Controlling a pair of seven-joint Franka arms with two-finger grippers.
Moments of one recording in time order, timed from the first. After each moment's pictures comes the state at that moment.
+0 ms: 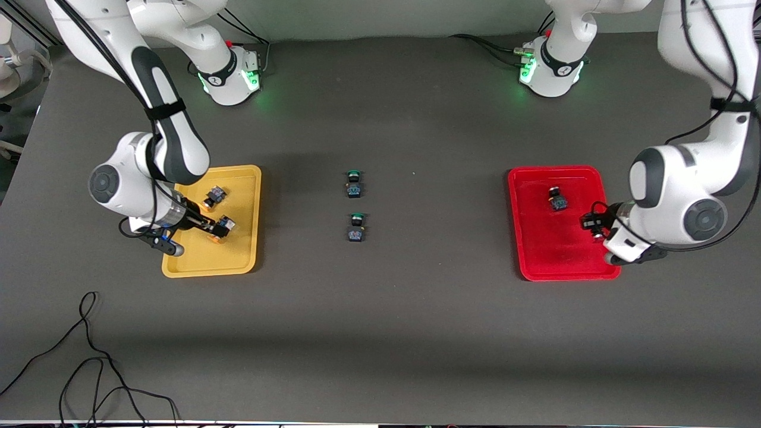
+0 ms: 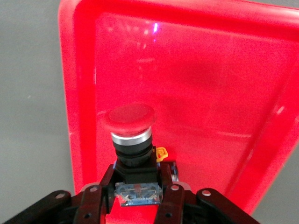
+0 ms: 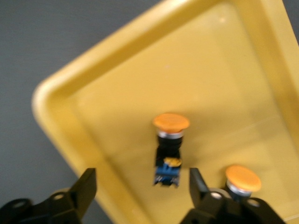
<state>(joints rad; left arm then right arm) -0.16 0.41 0.17 -1.96 -0.09 2.04 -0.11 0.42 0.25 -0.37 -2.22 0.34 2.35 0.28</state>
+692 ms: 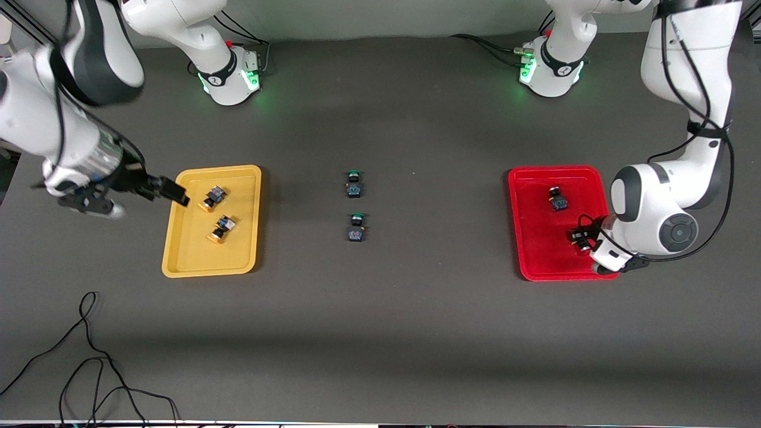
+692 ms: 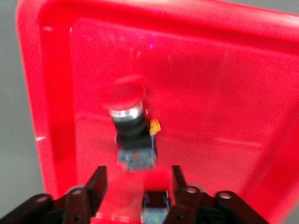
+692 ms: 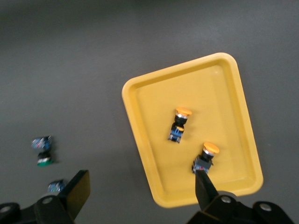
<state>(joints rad) -0.16 0.46 0.17 -1.94 -0.13 2.05 -0.11 0.41 -0.17 -0.34 -2.12 0.07 2.02 0.27</state>
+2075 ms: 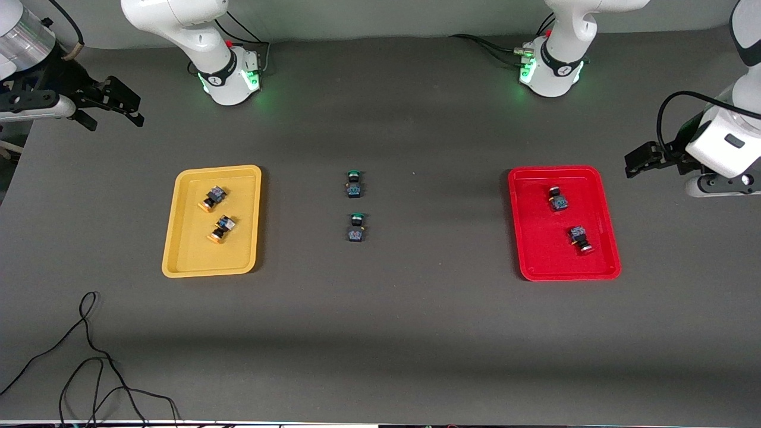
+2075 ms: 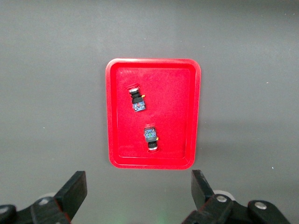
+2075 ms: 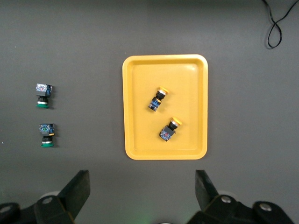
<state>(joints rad) -0.10 -0.02 0.03 -1.69 0.01 1.61 -0.12 0.20 -0.37 -0.10 -1.98 -0.01 1.66 0.09</state>
